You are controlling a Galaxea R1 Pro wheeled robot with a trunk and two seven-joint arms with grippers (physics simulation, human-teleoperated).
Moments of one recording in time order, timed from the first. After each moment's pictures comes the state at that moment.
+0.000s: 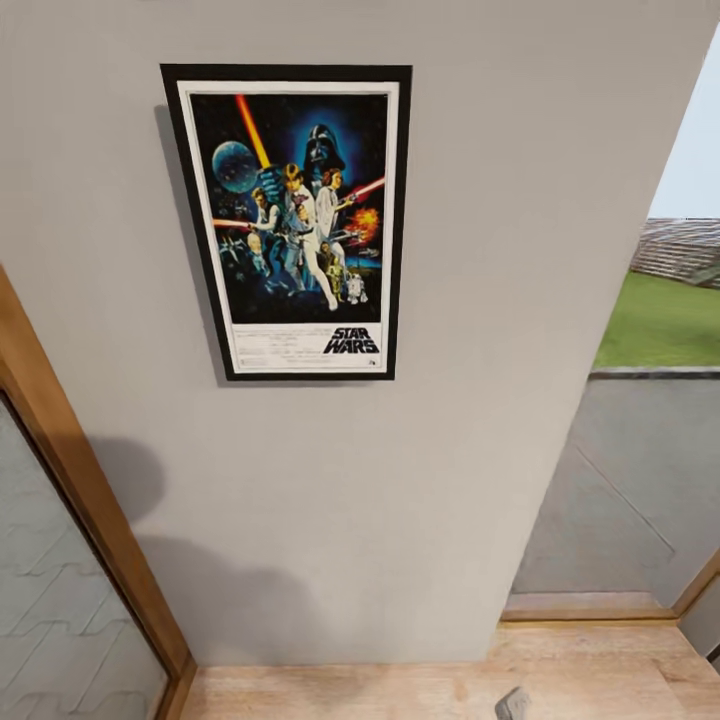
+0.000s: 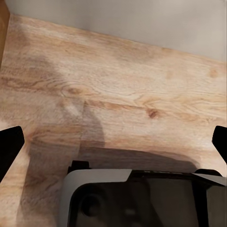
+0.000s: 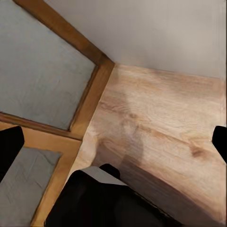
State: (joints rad) left arm 0.06 0.12 0.31 -0.59 0.05 -0.06 -0.46; right arm -0.24 -0.19 0.15 -0.47 -0.23 -0.02 0.88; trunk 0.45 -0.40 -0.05
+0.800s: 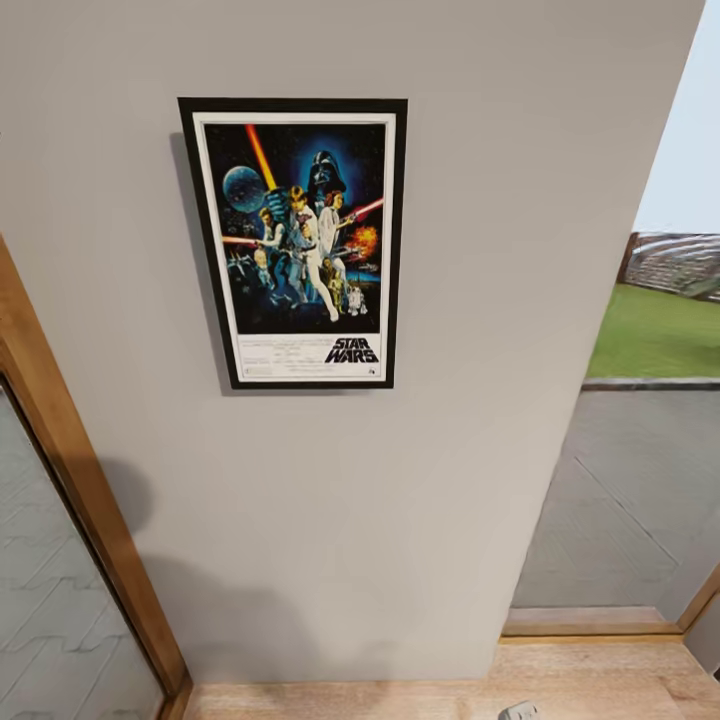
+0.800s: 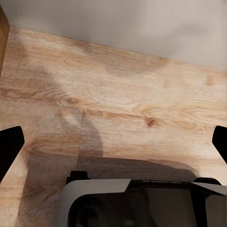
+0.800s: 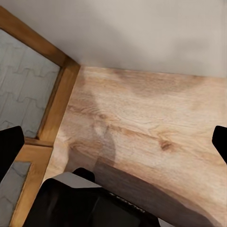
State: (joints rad) left arm 0.06 0.12 0.31 -0.59 0.05 -0.06 -0.46; right arm -0.24 -0.16 0.15 -0.41 -0.23 -0.03 0.70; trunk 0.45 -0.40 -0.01
